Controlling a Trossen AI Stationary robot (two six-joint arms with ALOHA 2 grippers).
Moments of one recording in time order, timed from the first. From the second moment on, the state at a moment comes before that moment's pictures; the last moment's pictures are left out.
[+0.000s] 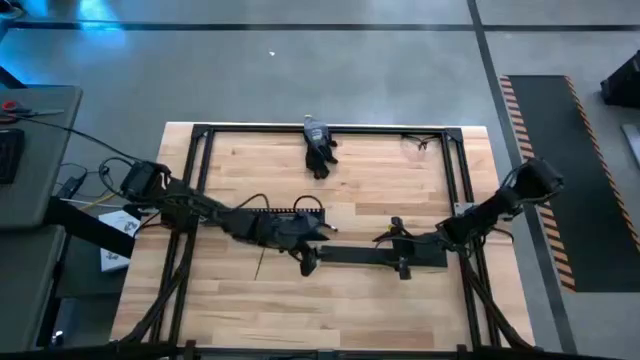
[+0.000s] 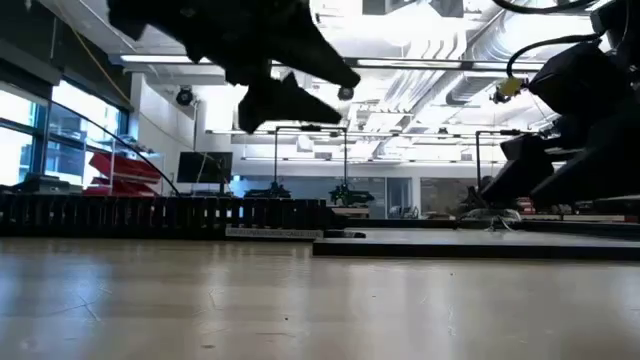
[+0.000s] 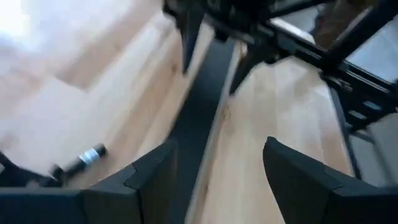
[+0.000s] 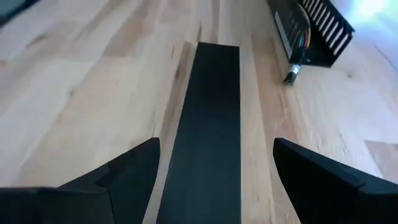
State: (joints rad) left arm -0.30 1.68 0.90 0.29 -0.34 -0.53; right arm 0.47 1.45 0.20 0.70 0.33 0.13
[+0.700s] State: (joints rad) left arm -0.27 1.68 0.90 0.30 -0.46 -0.52; right arm 0.47 1.75 0.25 0.92 0.37 0.19
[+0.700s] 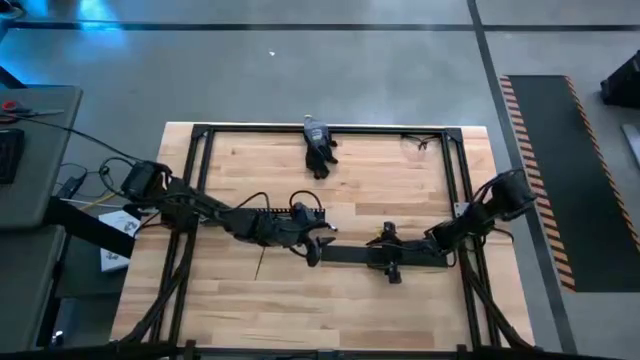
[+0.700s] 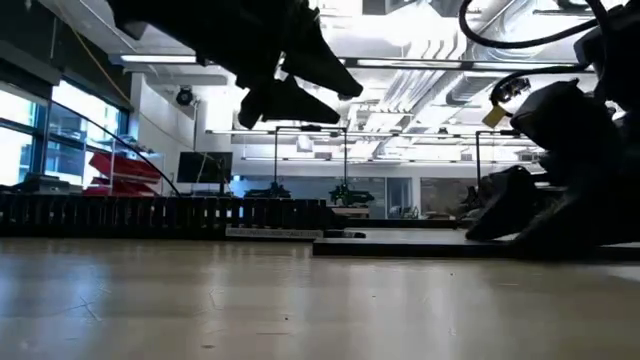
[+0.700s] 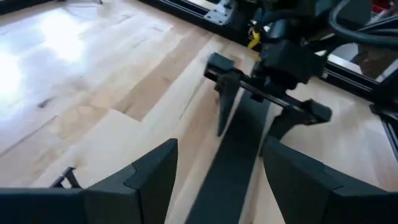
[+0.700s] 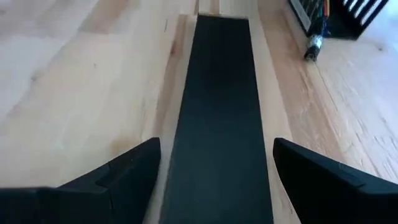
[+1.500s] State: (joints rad) left arm -0.27 1.68 0.90 0.30 -0.45 -0.52; right arm 0.52 2.00 0.22 1.20 0.45 0.36
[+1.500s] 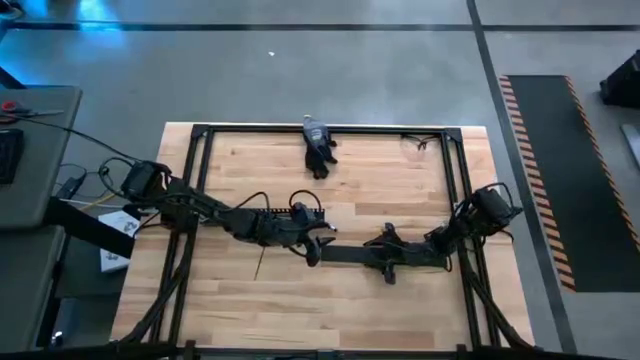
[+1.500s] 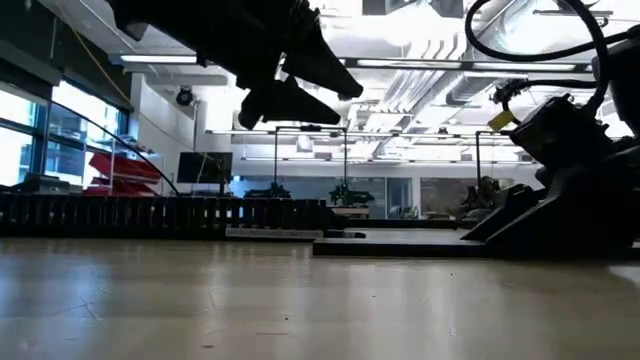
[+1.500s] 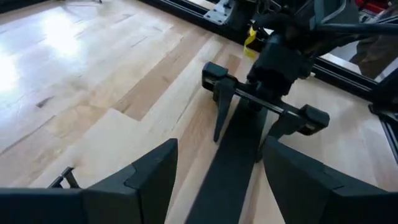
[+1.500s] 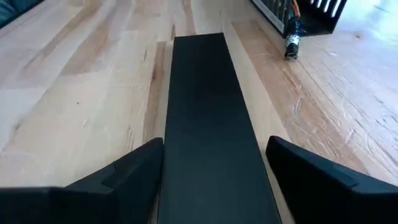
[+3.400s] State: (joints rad) left arm -0.18 1.68 0.90 0.27 -0.29 -0.50; right arm 0.43 1.55 0.31 0.78 0.18 0.24
